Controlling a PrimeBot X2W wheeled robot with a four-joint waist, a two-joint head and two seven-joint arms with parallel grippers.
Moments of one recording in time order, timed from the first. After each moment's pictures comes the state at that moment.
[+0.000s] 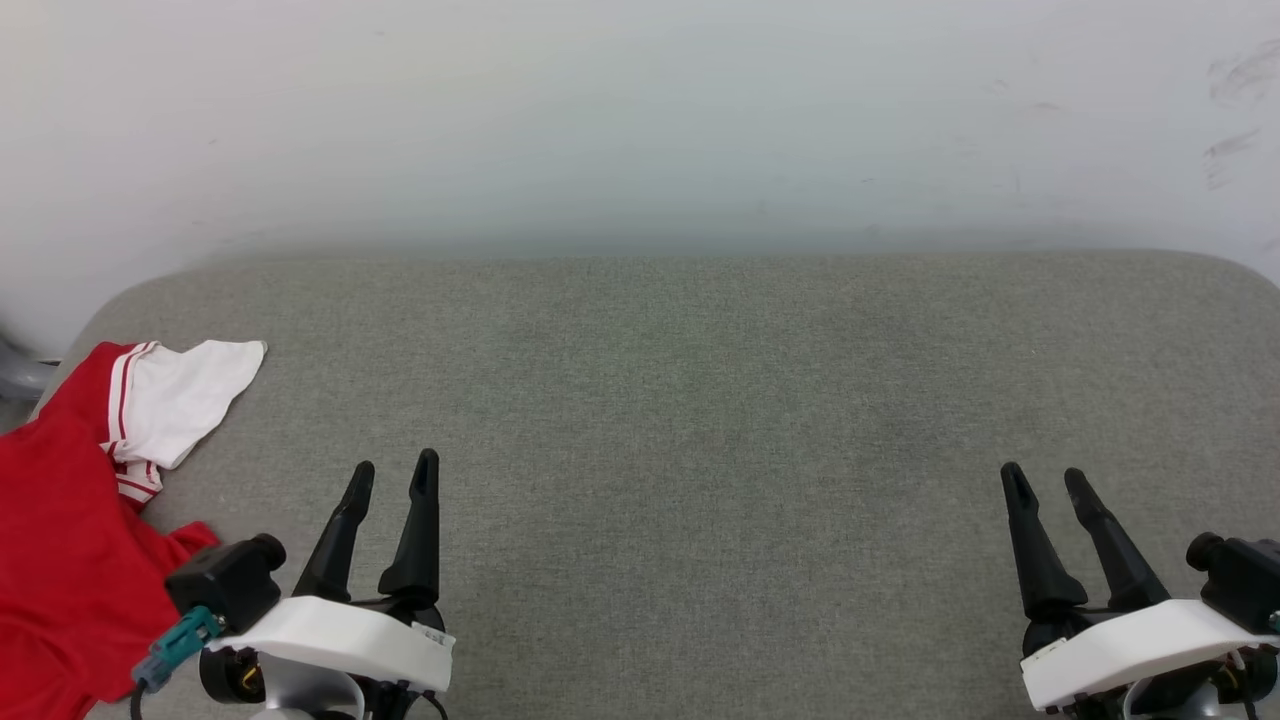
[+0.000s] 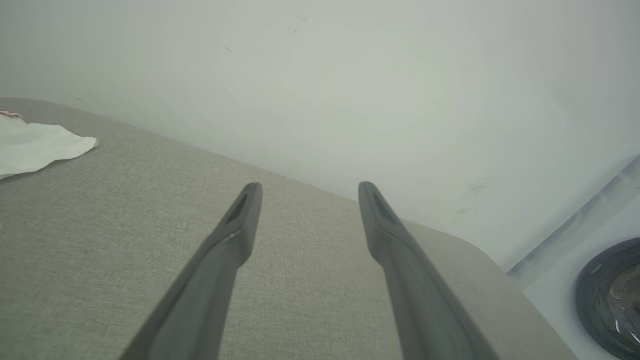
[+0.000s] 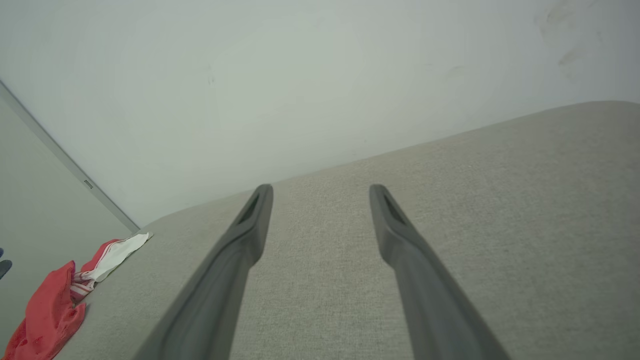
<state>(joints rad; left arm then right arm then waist) -0.03 0.09 -0.04 0.07 -0.58 -0.12 -0.13 0.02 -0.09 -0.01 0.02 0.51 0.13 -0.04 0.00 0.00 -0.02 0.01</state>
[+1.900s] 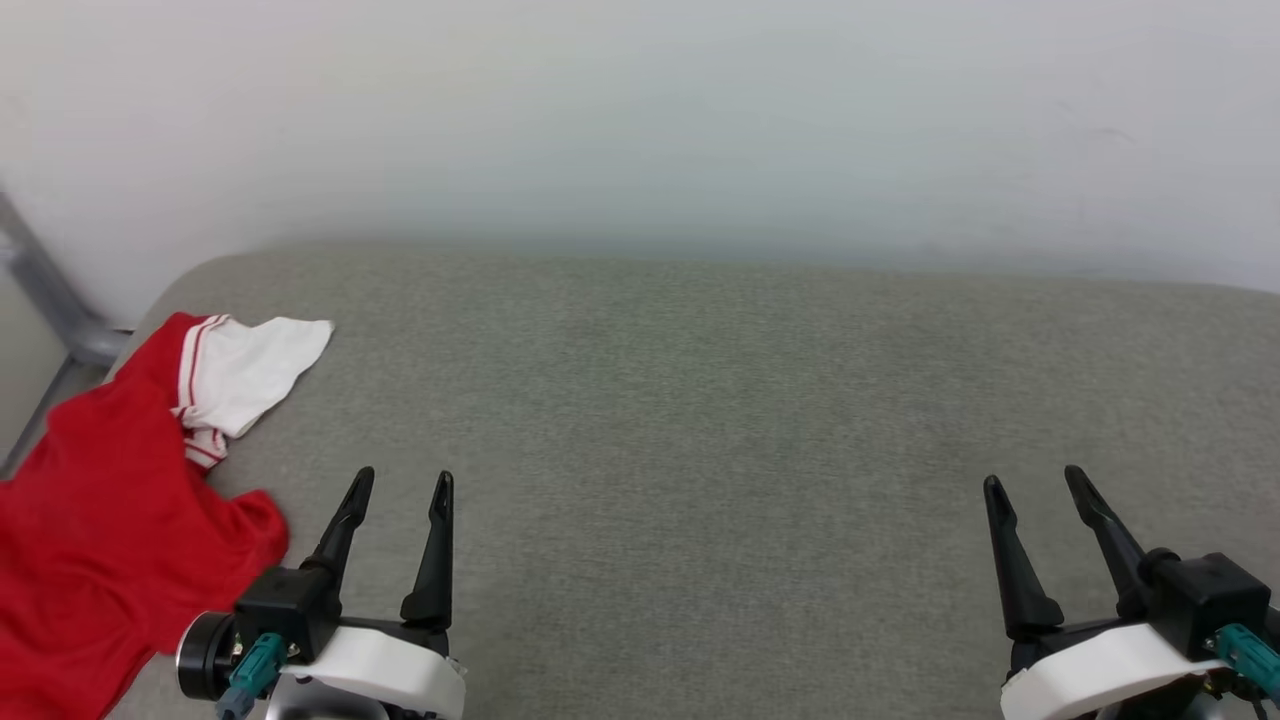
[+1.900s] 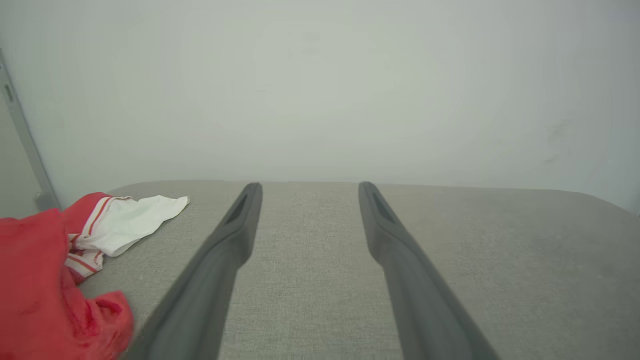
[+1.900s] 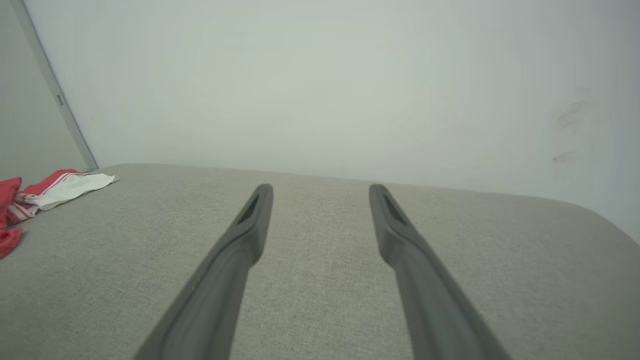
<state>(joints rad) -0.02 0.08 -0.04 0.11 -0.16 -0.12 -0.25 0.07 -0.05 -0.02 -0.07 0.11 0.13 -0.07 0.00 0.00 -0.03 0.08</state>
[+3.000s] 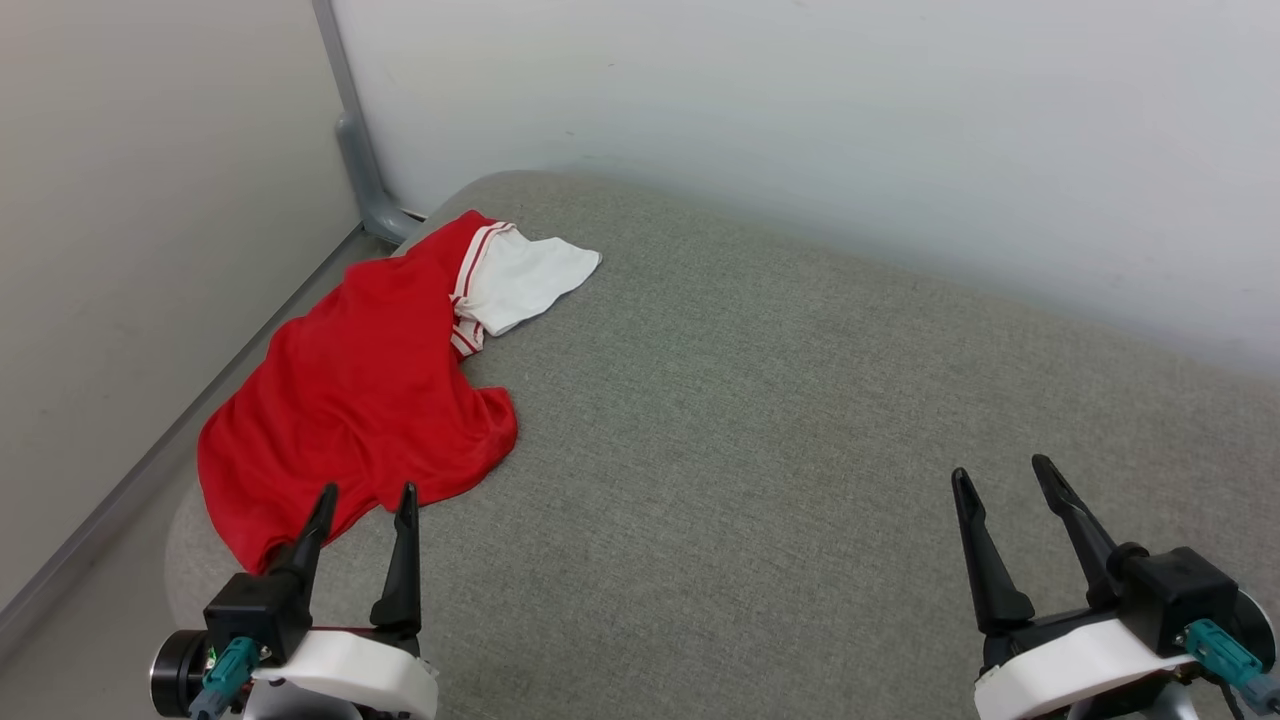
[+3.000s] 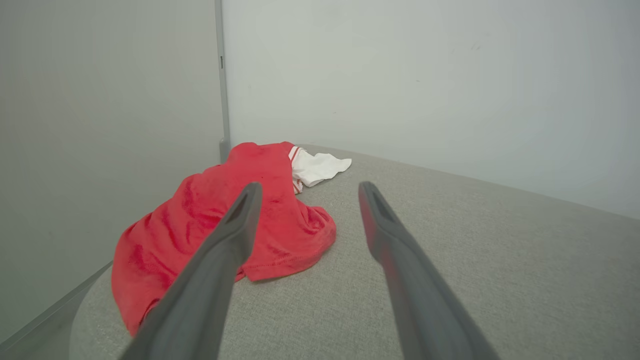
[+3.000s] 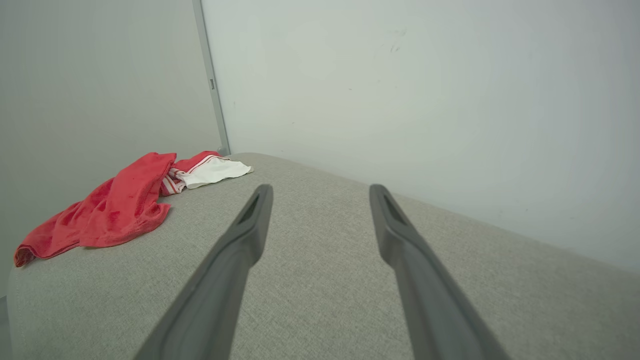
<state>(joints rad) -0.02 0.07 0.02 0.17 -0.15 -0.13 -0.26 0.05 -0.05 0.03 -0.05 0.10 0.13 -0.11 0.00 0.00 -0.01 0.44</state>
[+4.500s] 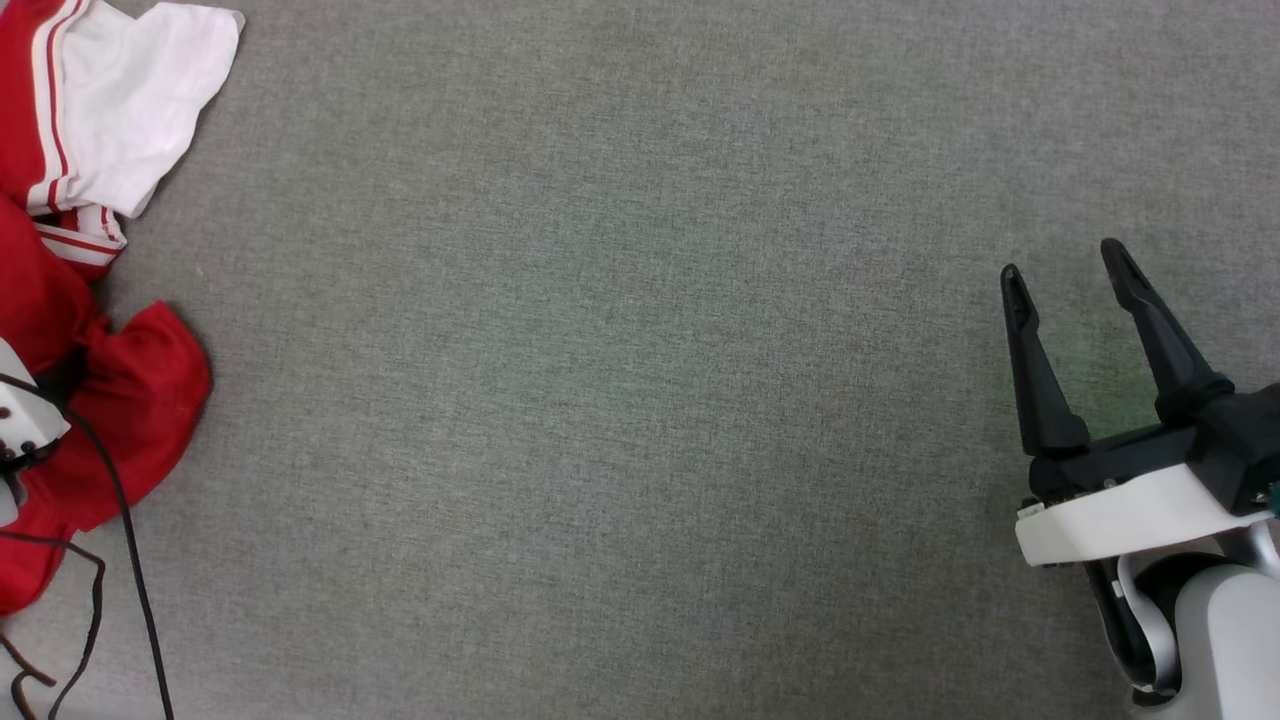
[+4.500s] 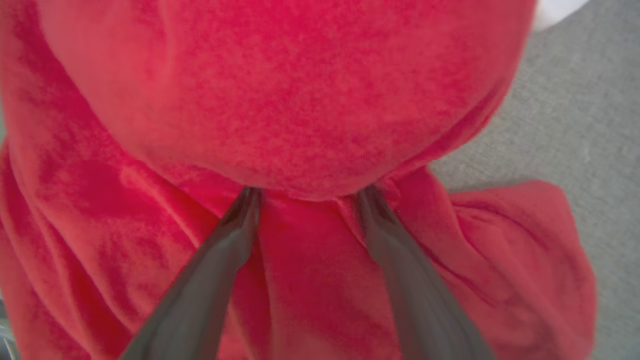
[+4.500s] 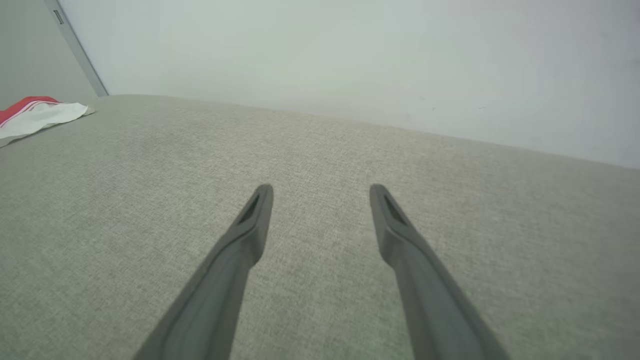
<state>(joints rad) -0.65 0.55 0.14 0.72 -0.59 -0.12 0.68 -0.21 -0.12 0.03 -0.16 0.05 0.13 -0.07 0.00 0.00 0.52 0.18</state>
